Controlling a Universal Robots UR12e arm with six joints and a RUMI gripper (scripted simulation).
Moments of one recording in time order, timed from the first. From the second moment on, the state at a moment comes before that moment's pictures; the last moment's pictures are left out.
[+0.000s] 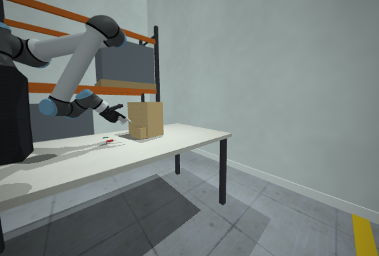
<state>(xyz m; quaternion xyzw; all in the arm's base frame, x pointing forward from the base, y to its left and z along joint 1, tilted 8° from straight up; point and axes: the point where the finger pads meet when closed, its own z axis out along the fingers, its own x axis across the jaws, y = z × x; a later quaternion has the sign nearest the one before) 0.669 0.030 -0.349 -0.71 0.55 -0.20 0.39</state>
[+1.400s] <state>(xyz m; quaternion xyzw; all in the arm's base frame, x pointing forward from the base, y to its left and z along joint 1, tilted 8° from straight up) 0.600 0.006 -0.347 -0.71 0.55 -0.20 0.39</state>
